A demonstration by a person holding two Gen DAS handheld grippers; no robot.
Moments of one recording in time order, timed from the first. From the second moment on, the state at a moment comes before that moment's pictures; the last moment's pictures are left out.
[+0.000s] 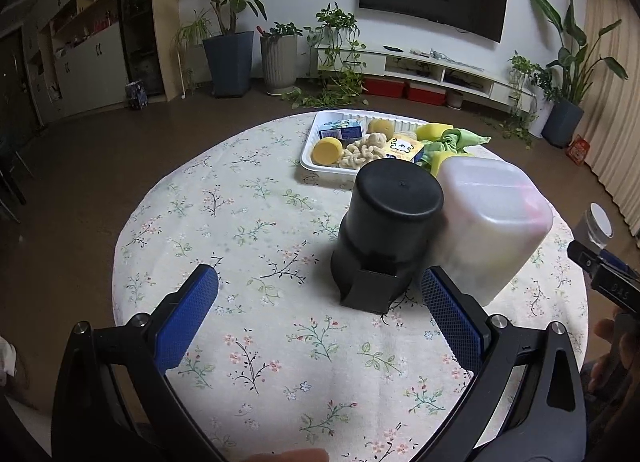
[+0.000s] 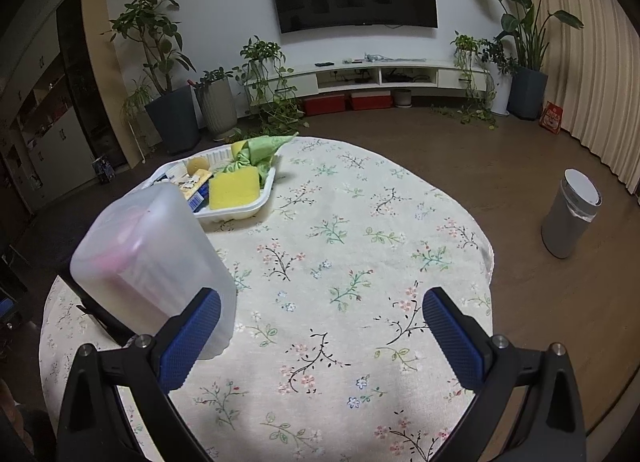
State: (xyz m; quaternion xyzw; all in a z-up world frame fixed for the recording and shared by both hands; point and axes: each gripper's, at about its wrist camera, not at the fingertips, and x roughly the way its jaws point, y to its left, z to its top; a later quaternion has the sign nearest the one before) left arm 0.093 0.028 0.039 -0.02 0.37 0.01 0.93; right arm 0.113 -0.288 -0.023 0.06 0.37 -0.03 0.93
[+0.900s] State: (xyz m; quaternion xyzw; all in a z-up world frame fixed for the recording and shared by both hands) left arm 0.078 0.004 0.043 -0.01 0.38 0.01 0.92; right arm 0.048 -0.182 0.027 -0.04 0.32 -0.01 0.95
